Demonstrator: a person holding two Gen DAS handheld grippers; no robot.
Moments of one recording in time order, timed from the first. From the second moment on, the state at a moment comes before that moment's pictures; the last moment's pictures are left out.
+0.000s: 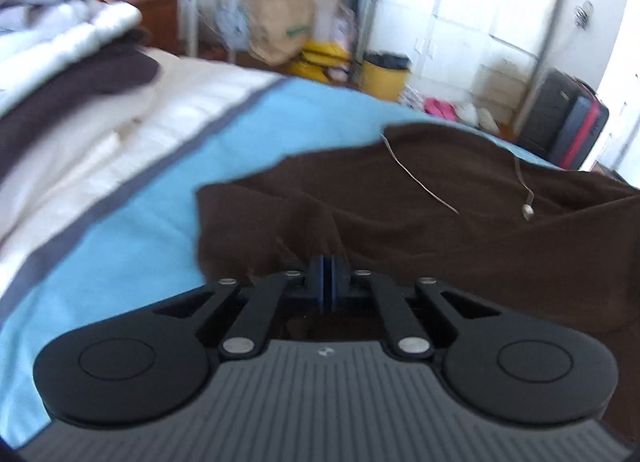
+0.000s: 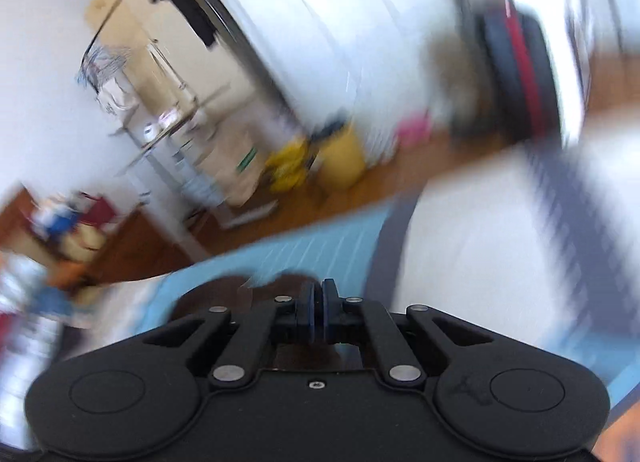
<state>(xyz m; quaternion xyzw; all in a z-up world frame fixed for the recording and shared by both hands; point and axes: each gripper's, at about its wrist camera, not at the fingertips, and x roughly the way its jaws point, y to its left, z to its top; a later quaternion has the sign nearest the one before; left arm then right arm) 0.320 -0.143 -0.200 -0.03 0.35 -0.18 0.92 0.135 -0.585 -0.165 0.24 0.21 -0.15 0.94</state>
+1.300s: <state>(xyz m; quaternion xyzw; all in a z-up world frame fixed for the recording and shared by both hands) 0.301 -0.119 -0.193 0.04 0.36 -0.03 0.93 0.138 -0.523 -0.195 0.04 0.32 -0.26 0.91</state>
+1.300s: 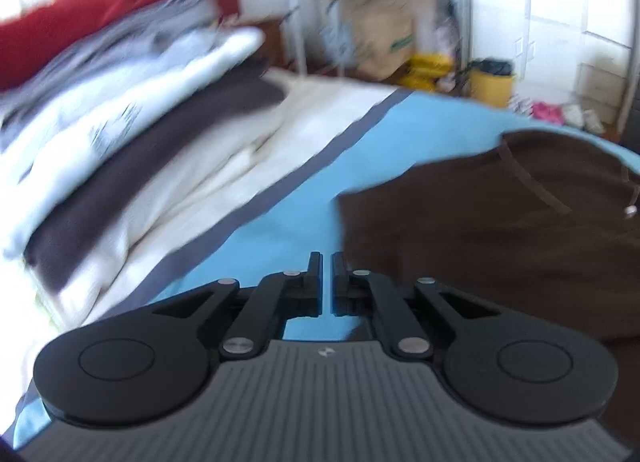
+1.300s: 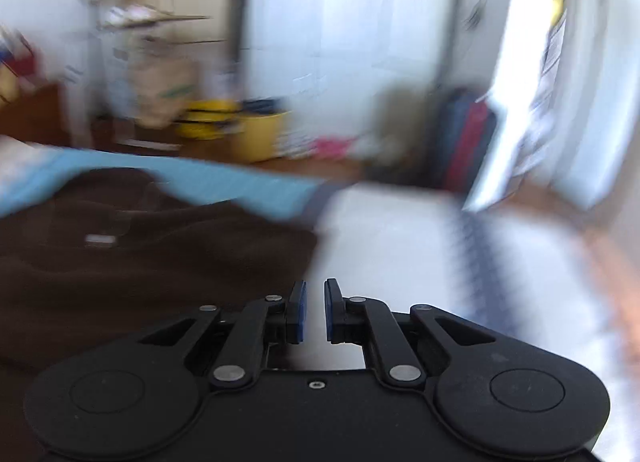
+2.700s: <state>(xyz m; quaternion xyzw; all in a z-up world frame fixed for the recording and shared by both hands) 0.120 -0.061 -0.202 -0.01 0.44 -0.39 0.81 0.004 -0.412 -0.175 0.08 0.63 0.15 0.76</state>
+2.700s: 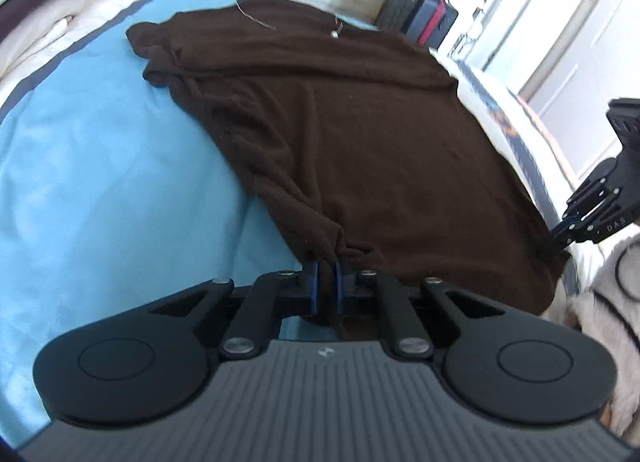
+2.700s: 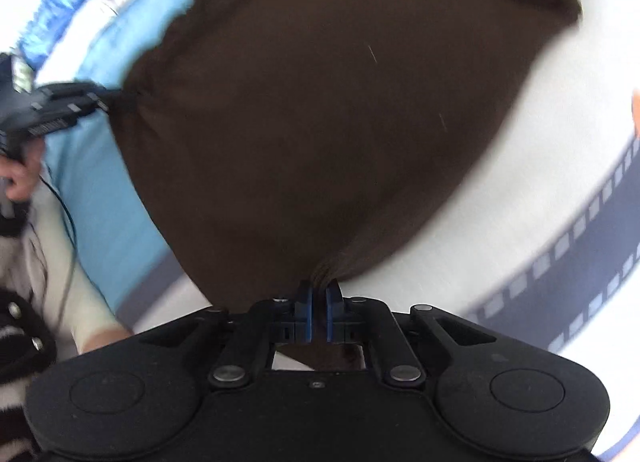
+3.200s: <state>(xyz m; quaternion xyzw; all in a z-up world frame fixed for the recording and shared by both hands) 0.114 -0.073 -0.221 -0.03 0.42 -0.33 0.84 0.057 -0.426 -0.157 0.33 0.43 0.14 0.83</state>
